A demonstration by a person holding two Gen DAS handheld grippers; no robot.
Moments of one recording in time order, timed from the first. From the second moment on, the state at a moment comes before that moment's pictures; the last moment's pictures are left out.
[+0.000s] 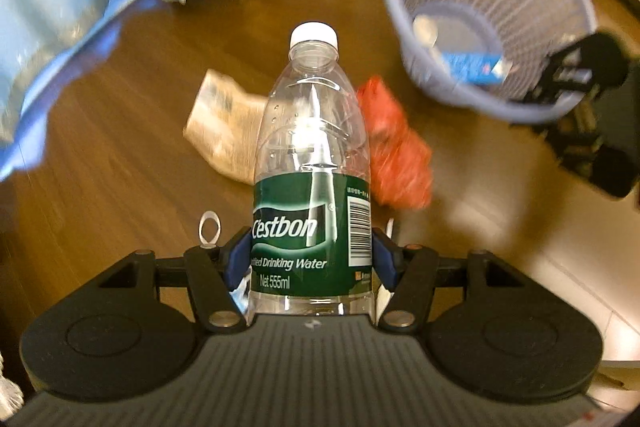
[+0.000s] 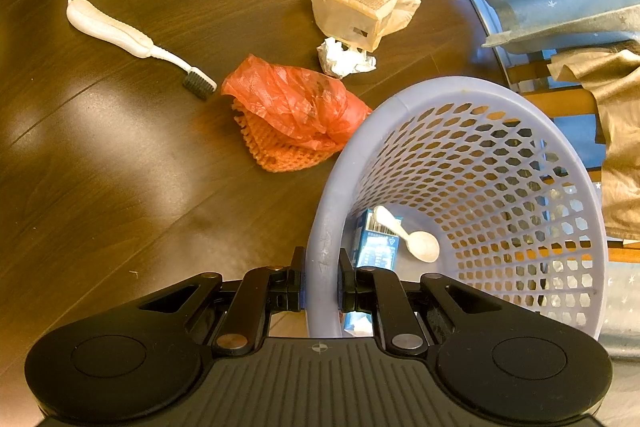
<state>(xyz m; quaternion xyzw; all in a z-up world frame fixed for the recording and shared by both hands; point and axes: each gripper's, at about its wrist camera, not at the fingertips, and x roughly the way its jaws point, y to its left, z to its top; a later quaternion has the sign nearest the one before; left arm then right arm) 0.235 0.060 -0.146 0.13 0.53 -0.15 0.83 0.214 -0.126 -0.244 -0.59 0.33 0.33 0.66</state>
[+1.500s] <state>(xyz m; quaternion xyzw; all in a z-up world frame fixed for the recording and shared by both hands) 0.269 0.036 -0.086 0.08 0.48 -0.17 0.86 0.218 -0.127 -0.247 -0.58 0.33 0.33 0.66</state>
